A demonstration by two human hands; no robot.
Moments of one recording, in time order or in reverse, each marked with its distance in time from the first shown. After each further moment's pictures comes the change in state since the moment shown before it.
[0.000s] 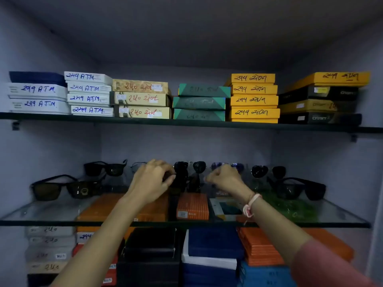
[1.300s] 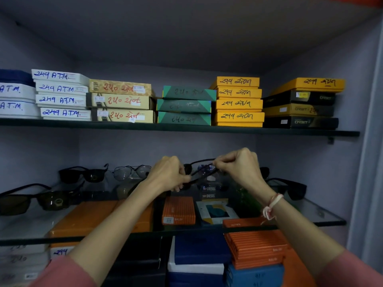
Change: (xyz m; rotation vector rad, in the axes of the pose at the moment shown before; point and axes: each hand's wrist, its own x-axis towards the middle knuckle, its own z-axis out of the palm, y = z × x) left_hand 0.051 0.056 0.004 -0.361 -0.278 -0.092; right_hand -0.026 0.004 -0.069 0.027 0.410 -0.236
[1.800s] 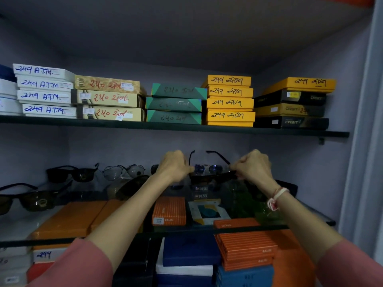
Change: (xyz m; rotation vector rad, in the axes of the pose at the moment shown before) left_hand 0.028 0.032 0.015 -0.053 0.043 -0.035; right_hand 0.019 0.040 -0.027 -0.177 -0.001 0.327
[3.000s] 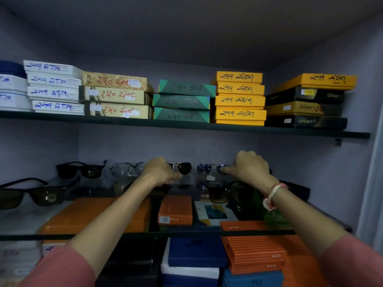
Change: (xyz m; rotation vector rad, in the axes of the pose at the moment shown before) left_hand -0.001 -0.051 -0.008 -0.032 -0.067 -0.305; right_hand 0.001 -0.028 0.016 -0.520 -0.187 -0.193
